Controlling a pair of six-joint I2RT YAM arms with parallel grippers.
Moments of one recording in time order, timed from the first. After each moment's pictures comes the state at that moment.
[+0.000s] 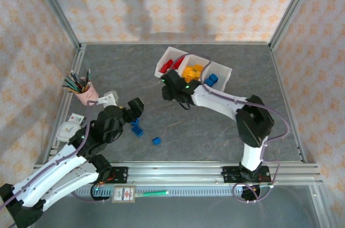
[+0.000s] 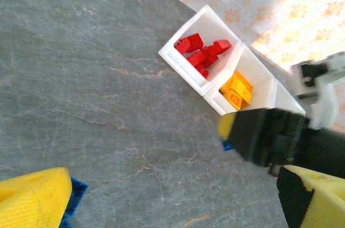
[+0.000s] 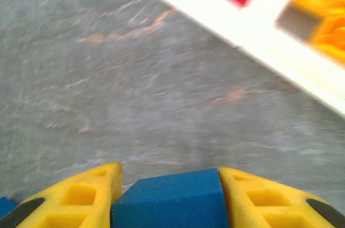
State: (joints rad) left arm -0.69 0.66 0.63 -0.49 -0.43 -0.92; right arm 0.80 1.79 1.38 -0.51 0.21 0.57
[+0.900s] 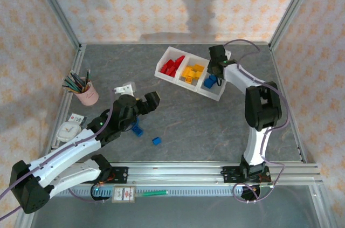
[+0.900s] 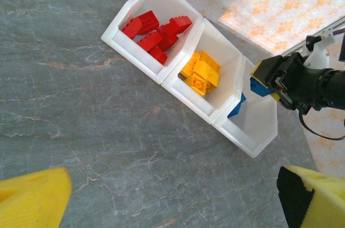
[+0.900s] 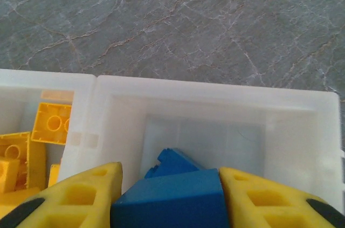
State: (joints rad) left arm -0.68 0.91 0.67 -0.24 -0.30 -0.85; right arm 0.27 1.95 1.47 -0.46 0.26 0.56
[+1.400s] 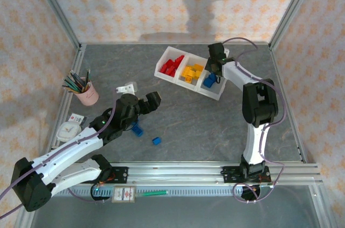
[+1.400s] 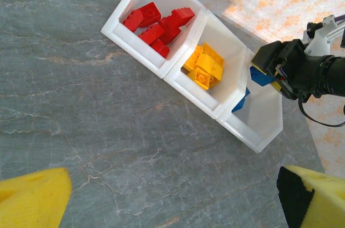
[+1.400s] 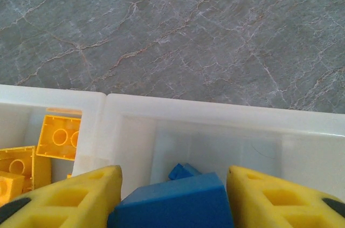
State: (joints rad) left arm -0.68 0.94 0.67 -0.22 -0.28 -0.85; right arm 0.27 2.01 1.54 -0.45 0.24 0.55
